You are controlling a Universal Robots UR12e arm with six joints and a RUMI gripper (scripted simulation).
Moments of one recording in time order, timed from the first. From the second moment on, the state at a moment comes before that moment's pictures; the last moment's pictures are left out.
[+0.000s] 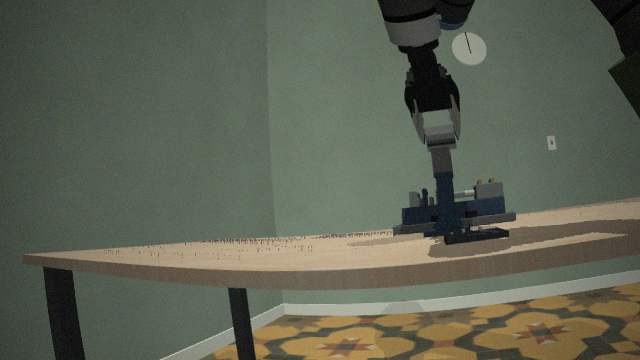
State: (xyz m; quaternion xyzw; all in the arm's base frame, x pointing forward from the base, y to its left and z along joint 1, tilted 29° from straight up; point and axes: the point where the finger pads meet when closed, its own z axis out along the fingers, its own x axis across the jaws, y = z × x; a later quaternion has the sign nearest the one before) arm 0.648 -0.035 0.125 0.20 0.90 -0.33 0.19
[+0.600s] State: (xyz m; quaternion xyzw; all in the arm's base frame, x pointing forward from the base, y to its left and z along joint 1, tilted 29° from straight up) arm 0.649 -0.035 0.123 0.20 0.90 -0.33 0.19
